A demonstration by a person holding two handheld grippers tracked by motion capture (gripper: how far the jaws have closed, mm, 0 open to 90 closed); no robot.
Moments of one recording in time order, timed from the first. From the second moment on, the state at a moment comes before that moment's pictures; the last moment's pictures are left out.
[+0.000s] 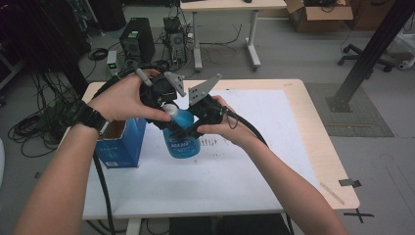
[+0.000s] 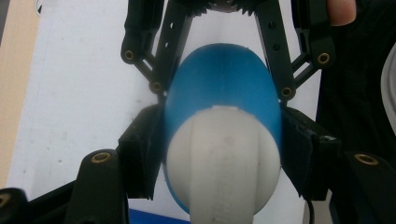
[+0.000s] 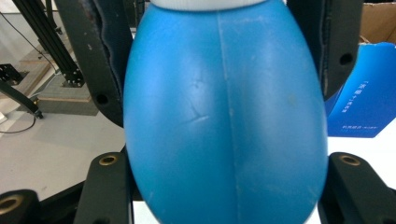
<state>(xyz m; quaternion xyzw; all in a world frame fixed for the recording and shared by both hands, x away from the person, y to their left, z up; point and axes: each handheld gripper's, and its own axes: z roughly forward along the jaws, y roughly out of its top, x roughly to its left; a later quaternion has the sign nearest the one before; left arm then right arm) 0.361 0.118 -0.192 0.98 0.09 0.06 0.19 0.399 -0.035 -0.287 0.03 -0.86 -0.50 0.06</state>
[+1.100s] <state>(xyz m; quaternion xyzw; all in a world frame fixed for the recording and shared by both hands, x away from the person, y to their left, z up) 0.393 0.149 -0.115 0.93 0.35 0.10 0.12 0.403 -0.140 -0.284 -0.05 -0.91 -0.41 -0.02</state>
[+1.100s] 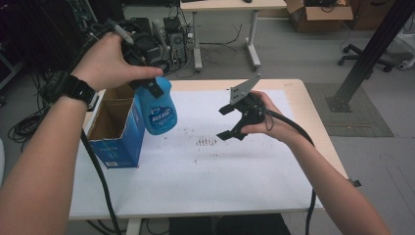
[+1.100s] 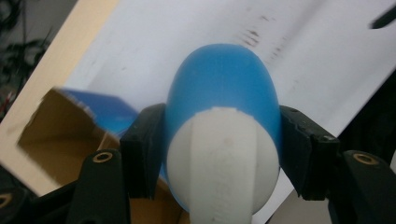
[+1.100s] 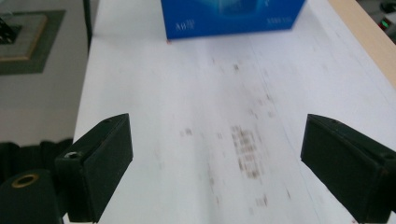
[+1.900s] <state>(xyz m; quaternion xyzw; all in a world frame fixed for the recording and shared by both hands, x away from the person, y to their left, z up) 0.402 0.251 -0.091 0.74 0.65 0.16 0.10 0.411 -0.275 -0.294 -0.16 -0.93 -0.32 -0.07</state>
